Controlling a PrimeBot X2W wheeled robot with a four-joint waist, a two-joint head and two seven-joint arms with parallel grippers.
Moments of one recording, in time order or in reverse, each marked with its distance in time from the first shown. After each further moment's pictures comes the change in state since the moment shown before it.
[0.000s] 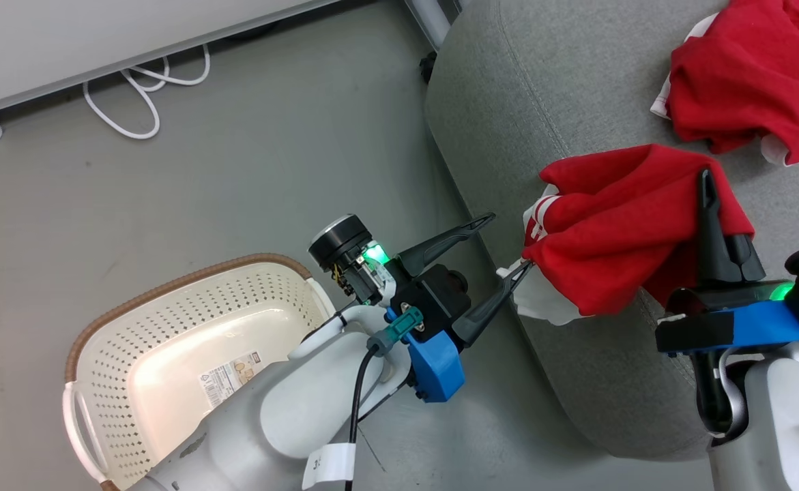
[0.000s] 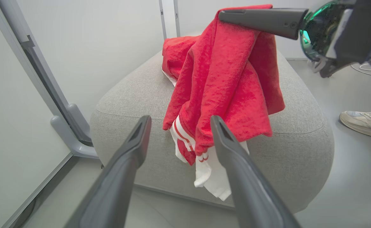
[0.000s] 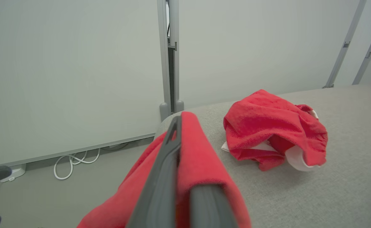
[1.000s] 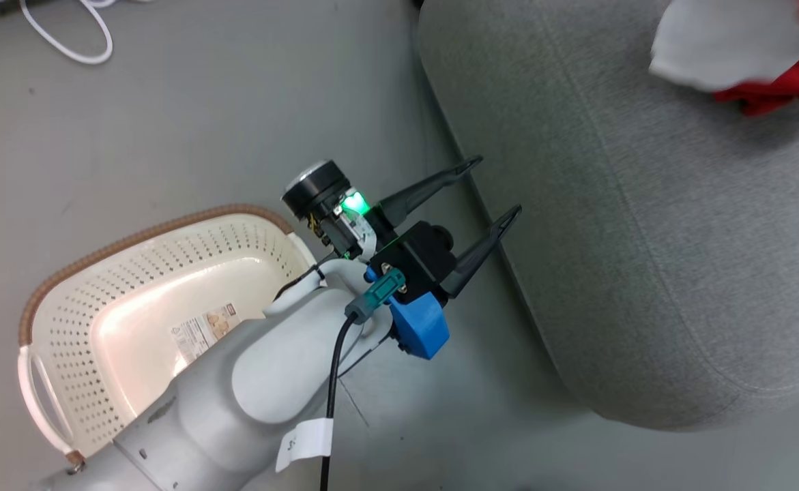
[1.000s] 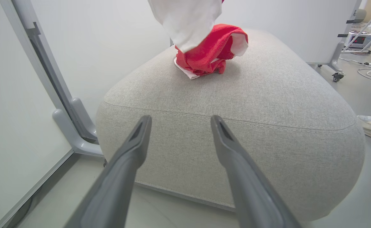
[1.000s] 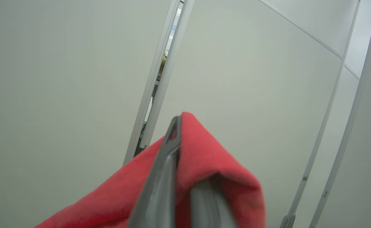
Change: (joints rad) left arm -0.076 0.055 0.013 -0.057 0.023 0.016 0.001; right arm -0.453 -0.232 -0.113 -0.123 -0.029 0.000 0.000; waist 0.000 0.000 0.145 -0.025
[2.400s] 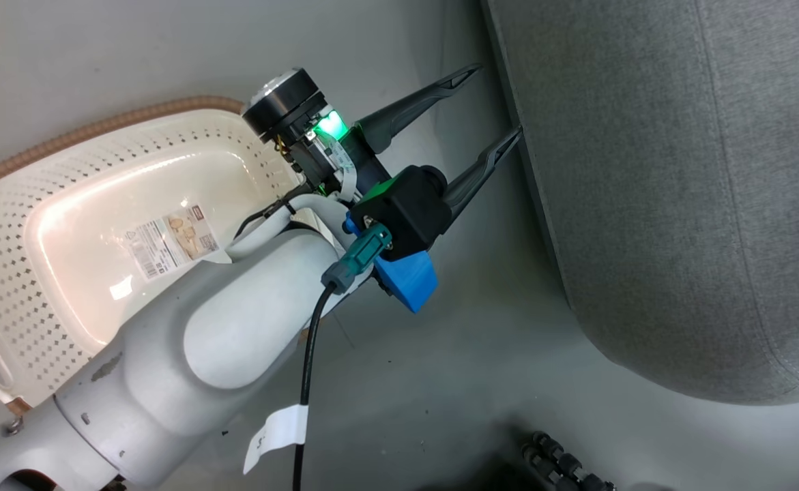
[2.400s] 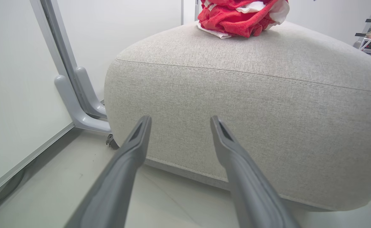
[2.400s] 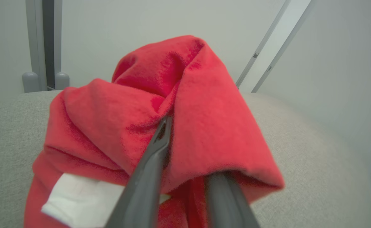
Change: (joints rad) left arm -0.147 0.107 -0.008 -0.168 0.045 0.043 0.056; right arm 0.004 -0.051 -0.300 0.396 -0.024 0.000 0.000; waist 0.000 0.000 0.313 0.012
